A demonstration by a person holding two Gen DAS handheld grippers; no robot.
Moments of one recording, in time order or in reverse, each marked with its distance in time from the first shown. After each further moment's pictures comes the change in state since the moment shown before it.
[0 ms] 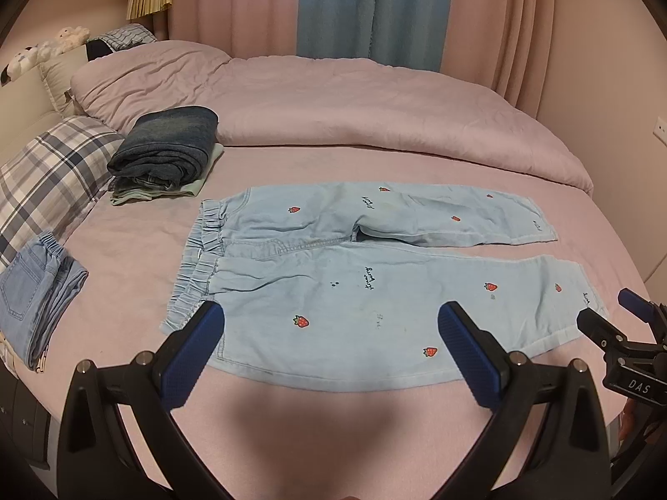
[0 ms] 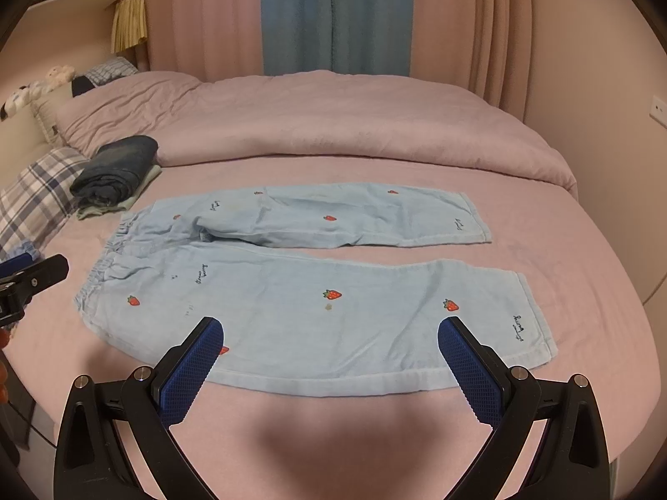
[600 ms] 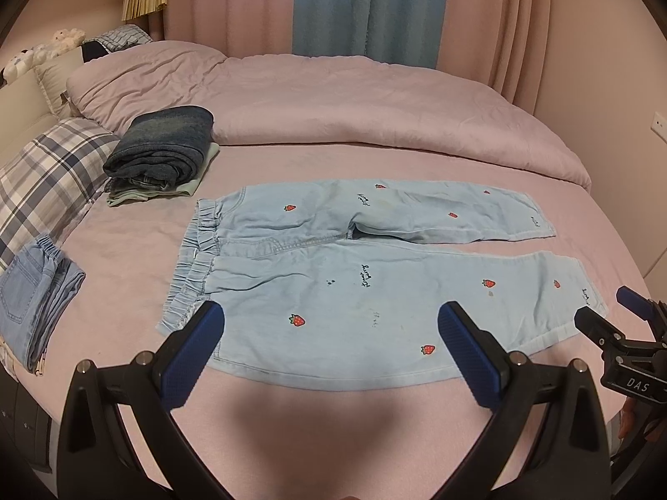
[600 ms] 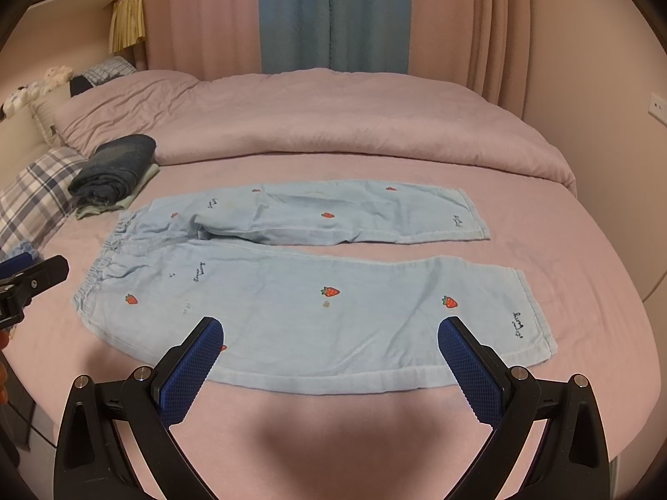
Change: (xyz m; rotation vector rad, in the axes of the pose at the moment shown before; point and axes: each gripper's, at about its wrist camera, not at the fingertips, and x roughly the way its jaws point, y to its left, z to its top) left arm 0.001 -0.005 -0.001 0.011 -0.001 -0.008; right arm 0.000 -0.002 -0.003 0.008 -0.004 0.002
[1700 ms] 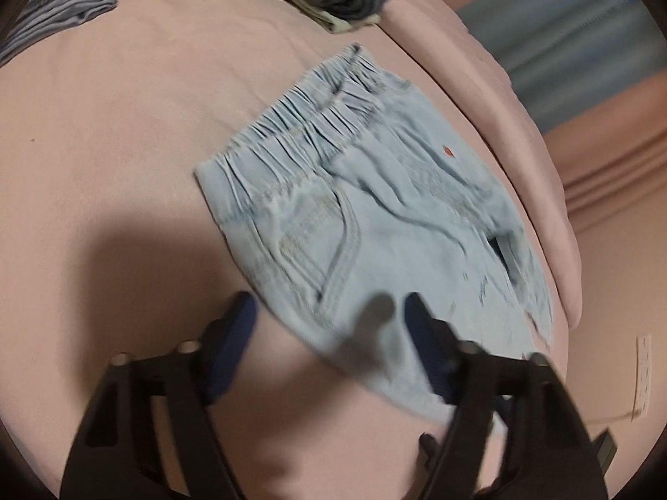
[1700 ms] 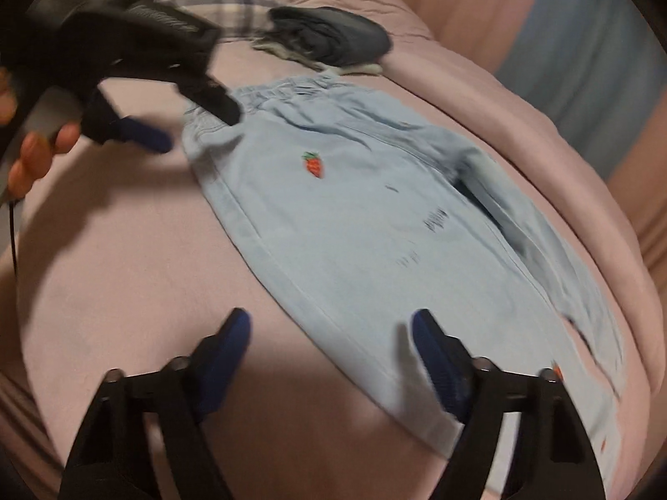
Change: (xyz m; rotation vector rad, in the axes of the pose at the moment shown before) left arm 0.115 0.170 -0.076 -0.744 0.254 -0.113; right arm 0.097 0.180 -0.086 -0.746 0.047 0.298
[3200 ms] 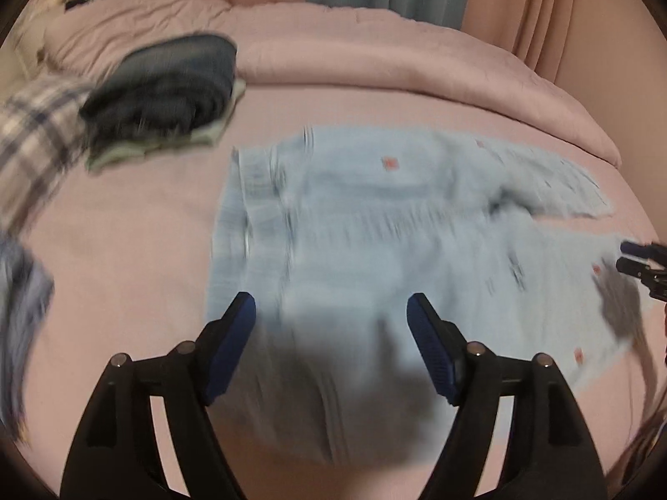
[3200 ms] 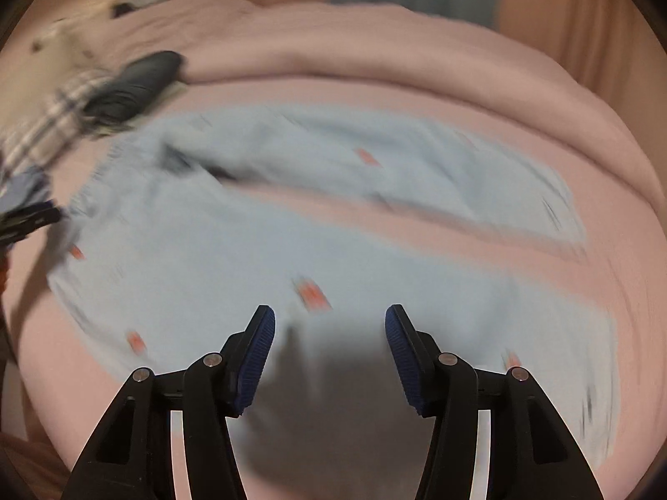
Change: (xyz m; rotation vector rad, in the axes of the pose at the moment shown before) left arm 0.016 -0.075 0.052 0.768 -0.126 0.124; right arm -0.025 -0.222 -0.053 0.522 0.080 -0.019
